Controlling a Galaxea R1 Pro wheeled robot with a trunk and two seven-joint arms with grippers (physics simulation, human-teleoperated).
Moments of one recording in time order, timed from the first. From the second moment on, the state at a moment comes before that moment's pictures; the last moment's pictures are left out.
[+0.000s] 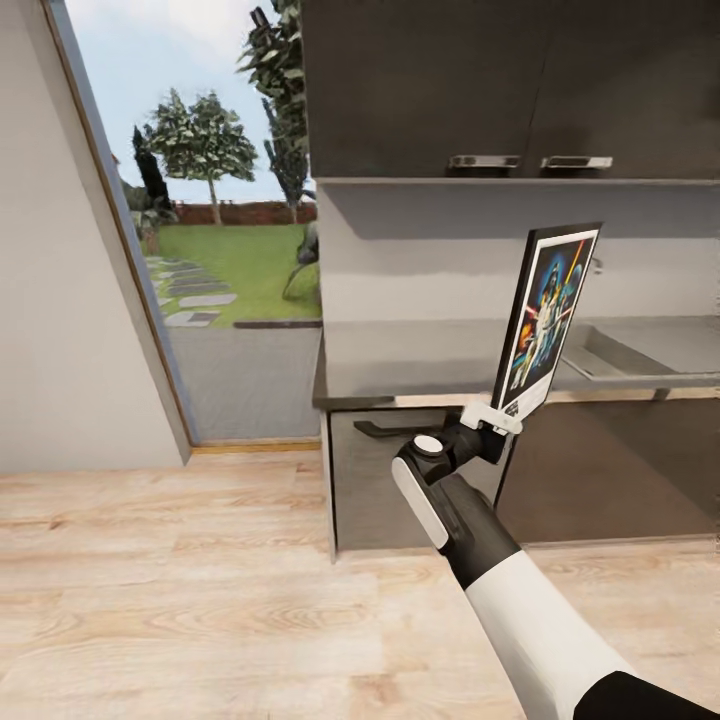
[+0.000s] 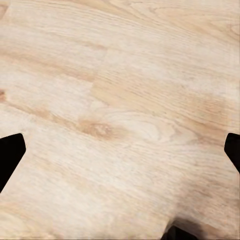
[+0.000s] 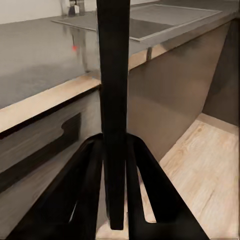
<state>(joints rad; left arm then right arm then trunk) 0.04 0.09 0.41 -0.56 0.02 -0.22 0.00 -0.81 0.17 0.41 -1.09 -0.34 0.27 -1.32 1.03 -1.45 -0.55</state>
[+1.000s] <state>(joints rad) 0.04 0.10 0.41 -0.56 0.02 -0.22 0.00 -0.81 0.17 0.48 -1.09 -0.34 0.27 -1.32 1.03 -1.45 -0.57</state>
